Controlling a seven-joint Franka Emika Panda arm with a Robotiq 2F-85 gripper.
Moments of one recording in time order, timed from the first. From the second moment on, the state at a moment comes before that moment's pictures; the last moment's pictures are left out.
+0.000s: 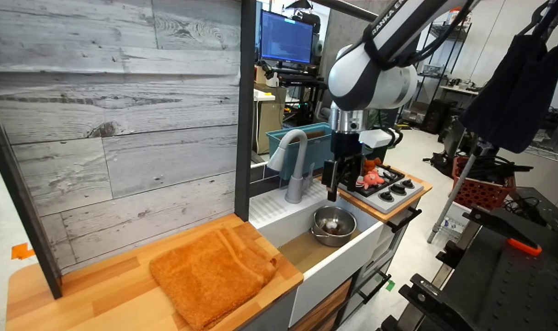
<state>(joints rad) -0.14 1.00 0.00 -1.56 -0.03 2.36 -0.23</state>
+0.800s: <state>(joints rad) -0.08 1.35 -0.11 -1.18 -0.06 2.33 -0.08</state>
